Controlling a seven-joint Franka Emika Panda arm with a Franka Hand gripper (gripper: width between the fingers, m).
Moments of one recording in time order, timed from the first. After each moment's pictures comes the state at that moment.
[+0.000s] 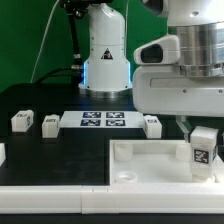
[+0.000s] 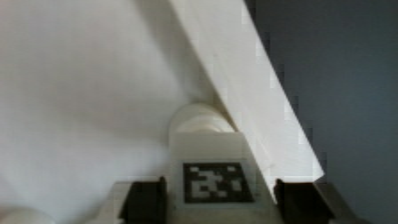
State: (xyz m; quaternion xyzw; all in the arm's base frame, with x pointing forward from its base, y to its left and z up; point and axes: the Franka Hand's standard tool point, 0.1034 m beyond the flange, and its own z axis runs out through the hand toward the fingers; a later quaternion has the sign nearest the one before) arm 0.632 0.123 0.079 -0.95 0.31 0.02 0.07
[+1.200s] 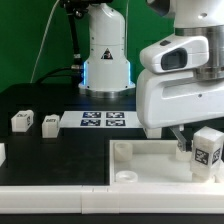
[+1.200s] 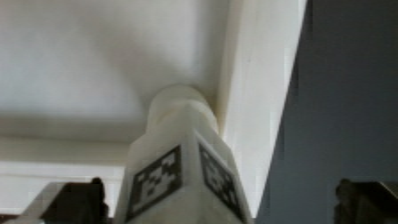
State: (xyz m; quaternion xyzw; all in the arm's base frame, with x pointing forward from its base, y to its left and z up) arm 0.636 0.128 0.078 -0.99 -0.10 -0.01 0.06
